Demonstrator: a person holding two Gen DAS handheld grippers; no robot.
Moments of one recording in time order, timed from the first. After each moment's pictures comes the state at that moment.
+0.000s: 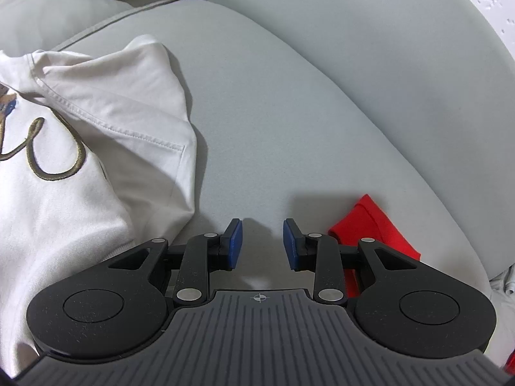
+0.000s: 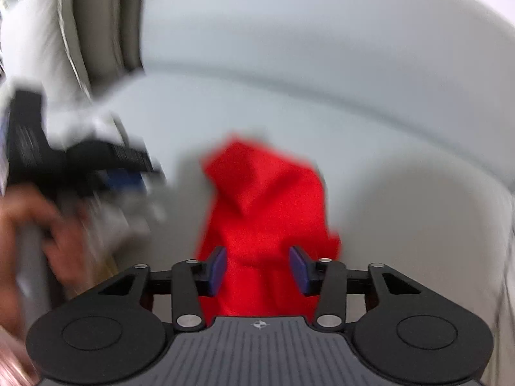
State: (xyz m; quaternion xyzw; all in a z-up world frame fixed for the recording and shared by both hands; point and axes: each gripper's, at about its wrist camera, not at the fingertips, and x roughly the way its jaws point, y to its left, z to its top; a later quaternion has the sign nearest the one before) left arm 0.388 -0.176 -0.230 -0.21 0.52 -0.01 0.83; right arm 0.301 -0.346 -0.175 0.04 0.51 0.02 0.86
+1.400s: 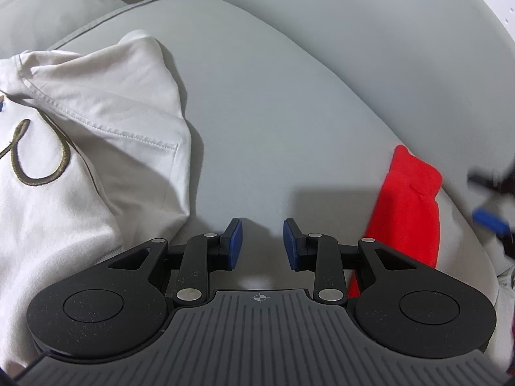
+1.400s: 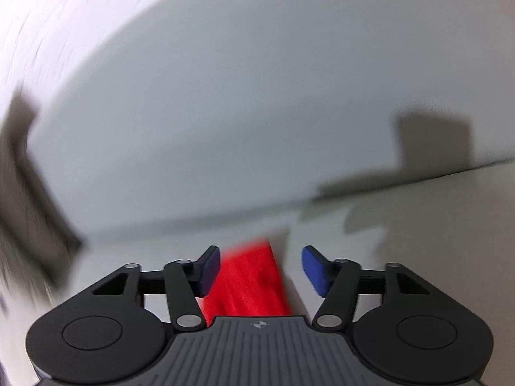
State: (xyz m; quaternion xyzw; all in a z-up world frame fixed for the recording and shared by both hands) left arm 0.401 -0.181 -0.240 -0.20 0.53 -0.01 0.83; right arm 0.378 -0.423 -0.190 0.19 0.46 -0.07 0.87
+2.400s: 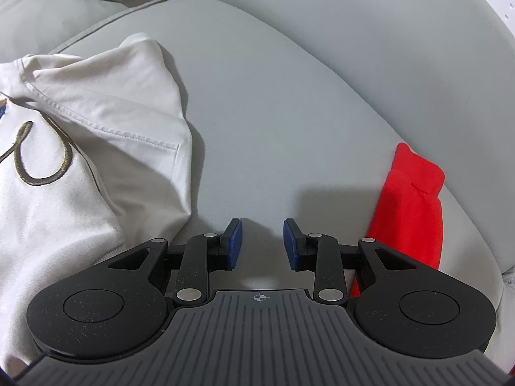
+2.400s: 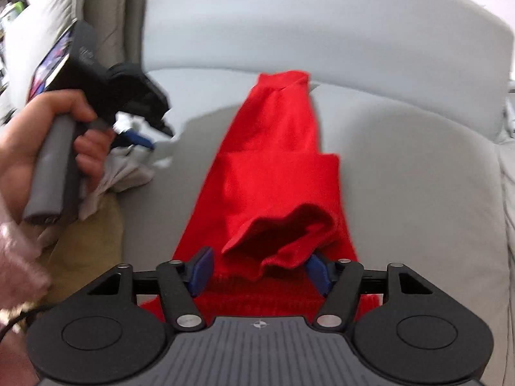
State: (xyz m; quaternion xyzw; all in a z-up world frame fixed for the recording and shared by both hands) left arm 0.394 -0.189 -0.238 -0.19 0.52 -0.01 0.83; right arm 0.157 -0.344 -0.192 0.08 0.46 -0.03 0.88
